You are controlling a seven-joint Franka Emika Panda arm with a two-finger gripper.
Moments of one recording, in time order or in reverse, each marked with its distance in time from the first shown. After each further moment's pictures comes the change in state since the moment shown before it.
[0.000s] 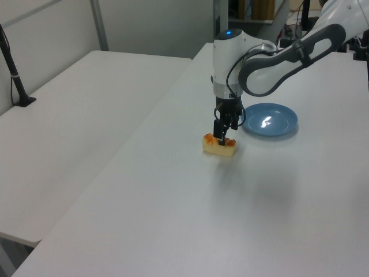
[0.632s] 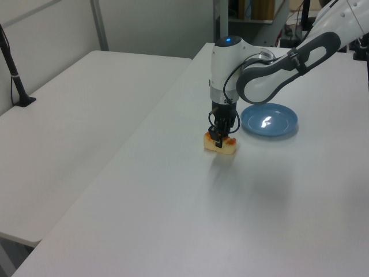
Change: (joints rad) arm 0.001 0.033 0.000 0.007 0.000 0.082 0.059
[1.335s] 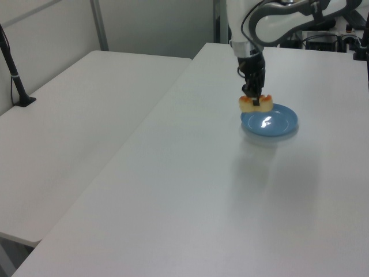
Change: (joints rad) arm -0.148 -0.208 -0.013 0.016 -0.011 -0.482 -0.248
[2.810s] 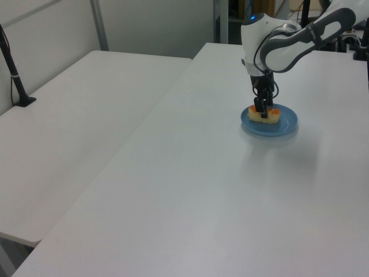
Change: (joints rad) arm -0.118 0.032 -0.002 -0.219 -0.134 0.280 -0.108
